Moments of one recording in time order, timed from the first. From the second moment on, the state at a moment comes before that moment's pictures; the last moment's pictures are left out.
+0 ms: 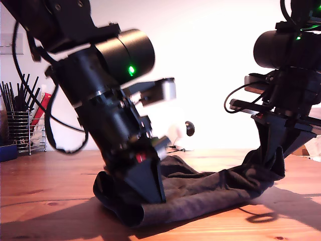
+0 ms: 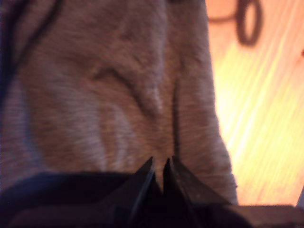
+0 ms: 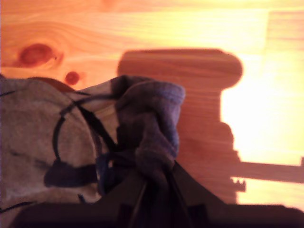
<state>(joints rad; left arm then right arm) -0.81 1.72 0.94 -0.26 0.18 0.16 0.29 1.65 1.03 -0.62 -0.15 0.24</state>
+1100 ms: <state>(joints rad) -0.53 1.75 0.93 -0.24 0.33 0.19 0.30 1.65 1.03 -0.64 -0.15 0.21</state>
